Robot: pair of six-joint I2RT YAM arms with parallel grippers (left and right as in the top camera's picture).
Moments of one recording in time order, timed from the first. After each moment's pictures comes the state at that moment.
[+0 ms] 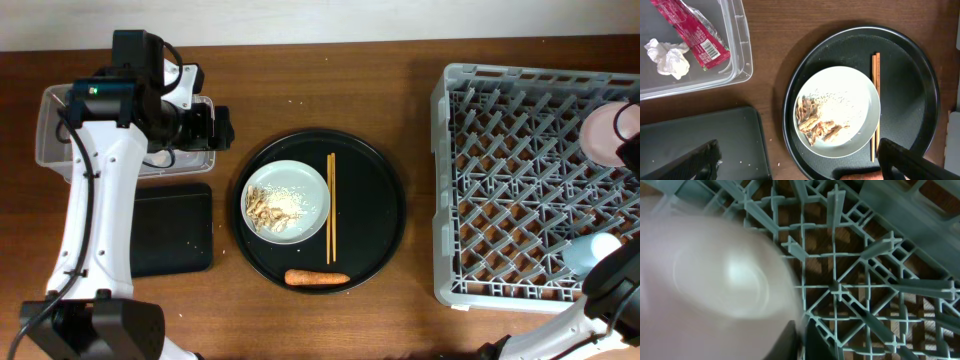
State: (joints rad) left arm -0.01 1.74 1.82 -1.28 0.20 0.00; right arm -0.73 1.95 1.62 -0.71 -0.07 0.24
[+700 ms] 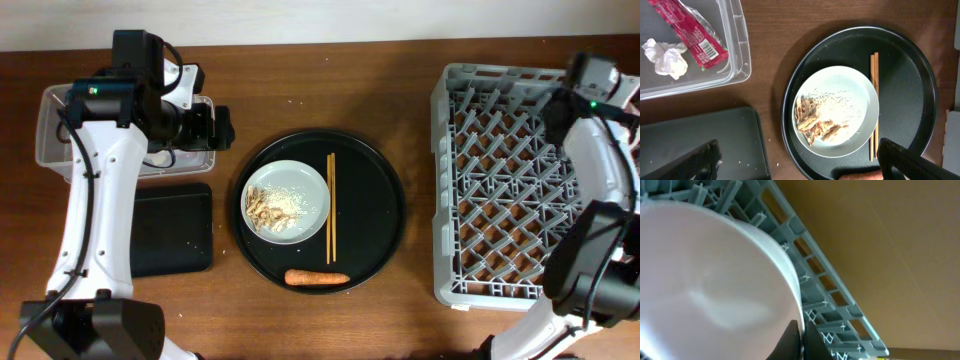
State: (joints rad) left arm -0.01 1.74 1.82 -1.28 0.21 0.00; right arm -0.31 1.92 1.50 -0.54 0.96 0.03
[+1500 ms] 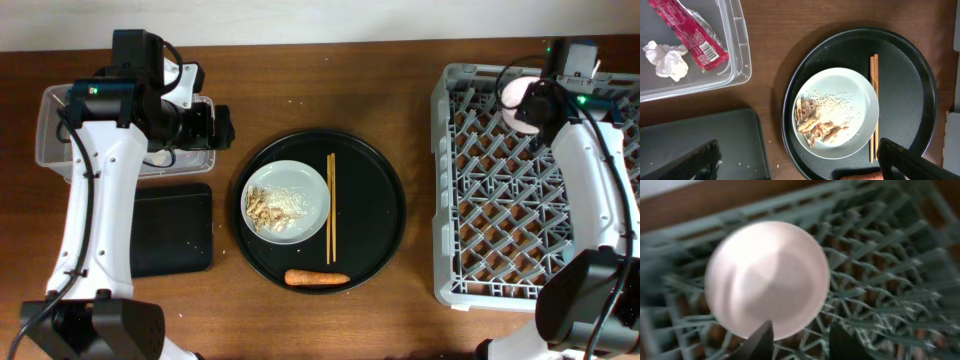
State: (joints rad) left arm -0.01 1.74 1.82 -1.28 0.21 0.00; right arm -0.18 1.75 1.54 -0.70 0.34 0.20
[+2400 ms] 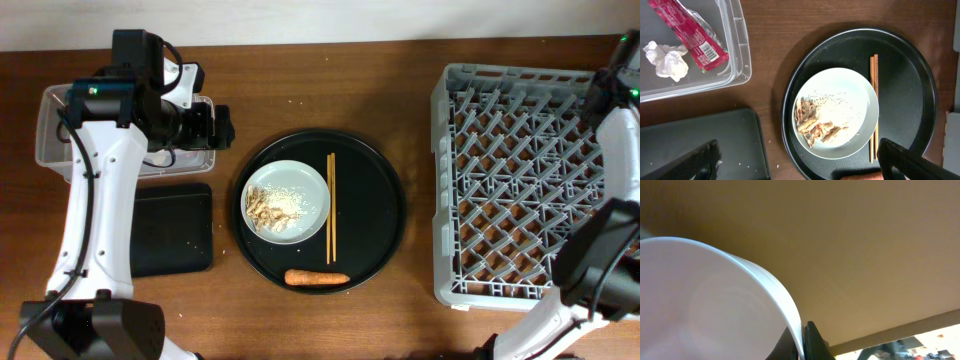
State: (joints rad) left arm -0.01 1.74 1.82 -1.28 0.21 0.00; right arm -0.41 1.99 1.68 -0.47 1.24 -0.06
